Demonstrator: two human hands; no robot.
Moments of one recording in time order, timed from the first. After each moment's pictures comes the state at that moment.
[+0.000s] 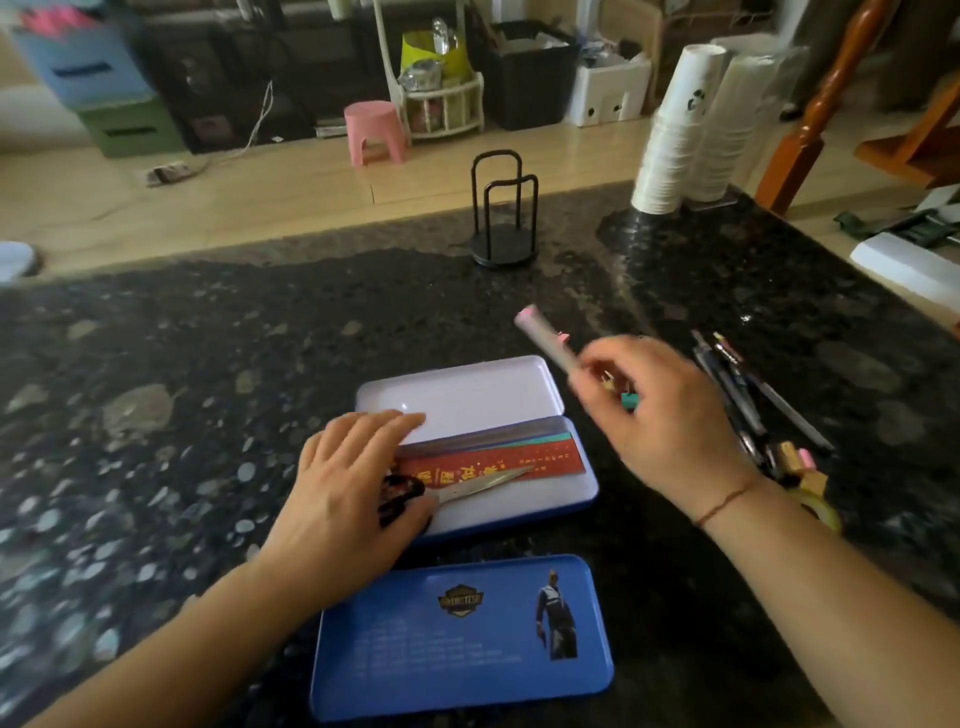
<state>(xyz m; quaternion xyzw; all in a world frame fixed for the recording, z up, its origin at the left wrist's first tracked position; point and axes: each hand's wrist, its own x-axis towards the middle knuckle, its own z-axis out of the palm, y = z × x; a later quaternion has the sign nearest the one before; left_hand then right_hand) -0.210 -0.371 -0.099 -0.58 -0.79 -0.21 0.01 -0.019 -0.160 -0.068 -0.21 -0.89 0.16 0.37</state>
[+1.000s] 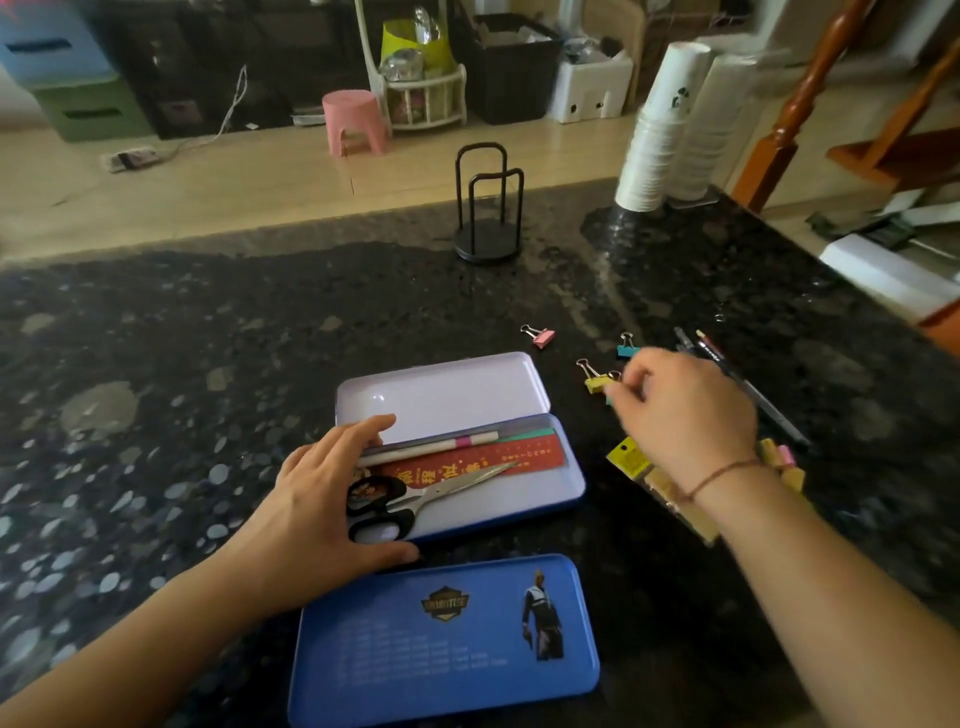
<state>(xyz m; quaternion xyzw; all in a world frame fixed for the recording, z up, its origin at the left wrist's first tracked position) -0.229 -0.378 -0.109 -0.57 -0.78 -0.22 -0.15 -0.011 -0.146 -0.065 -0.49 -0.85 0.07 0.16</state>
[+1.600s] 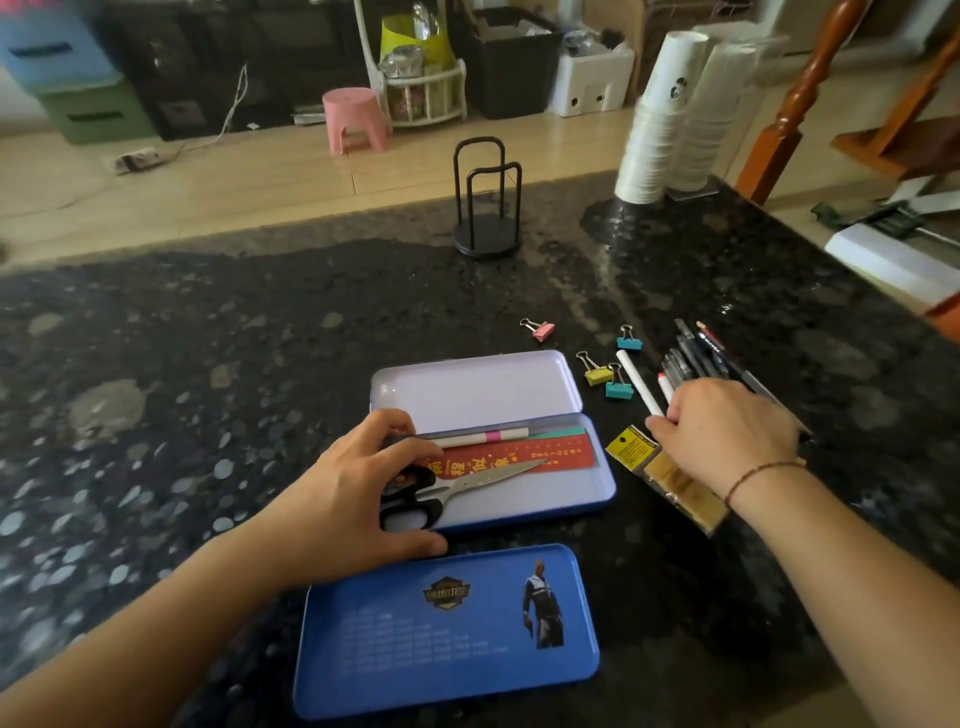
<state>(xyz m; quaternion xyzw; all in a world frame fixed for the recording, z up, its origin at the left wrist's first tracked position) -0.223 -0.359 -0.105 -0.66 -0.72 -0.18 -0.14 0.014 -0.127 -0.090 -0.58 -0.82 -0.03 -0.04</state>
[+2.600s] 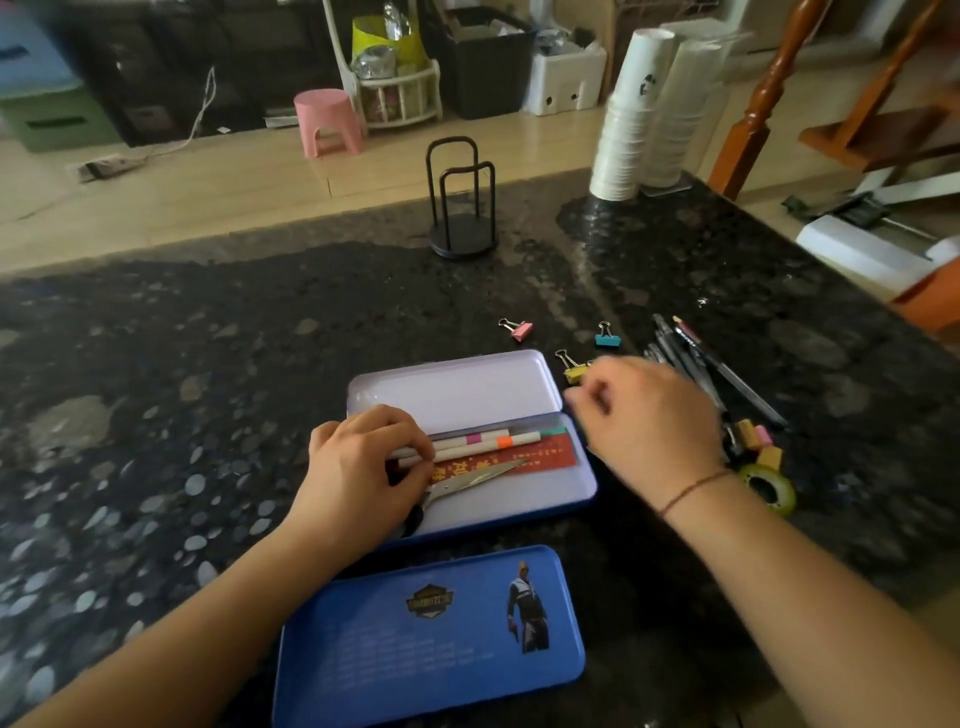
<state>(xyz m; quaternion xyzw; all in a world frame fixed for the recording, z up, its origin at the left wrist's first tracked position) -0.209 -0.325 -0.127 -0.57 -0.77 -0.30 -0.05 -0.005 -0.156 -0.084 -0.41 -0.89 0.04 0.20</state>
